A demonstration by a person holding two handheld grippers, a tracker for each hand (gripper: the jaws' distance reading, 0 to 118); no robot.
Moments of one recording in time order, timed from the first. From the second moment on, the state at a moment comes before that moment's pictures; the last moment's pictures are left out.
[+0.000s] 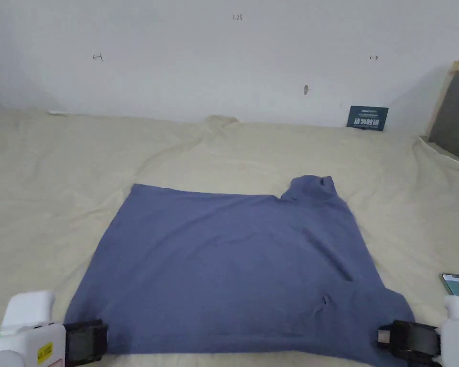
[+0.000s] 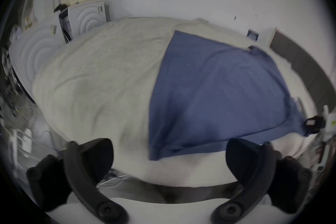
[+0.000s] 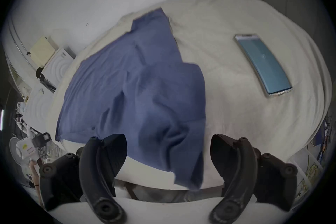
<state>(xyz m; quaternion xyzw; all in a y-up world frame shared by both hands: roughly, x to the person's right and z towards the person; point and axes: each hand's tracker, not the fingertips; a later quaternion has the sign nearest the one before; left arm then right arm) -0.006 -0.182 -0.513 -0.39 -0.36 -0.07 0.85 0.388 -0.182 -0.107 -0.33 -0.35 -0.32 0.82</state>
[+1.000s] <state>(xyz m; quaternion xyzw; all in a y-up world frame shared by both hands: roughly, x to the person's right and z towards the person) -0.028 -0.196 -0.501 -0.37 -0.32 -0.12 0.87 0.267 -0.174 -0.121 -0.32 -0.32 -0.25 0.86</state>
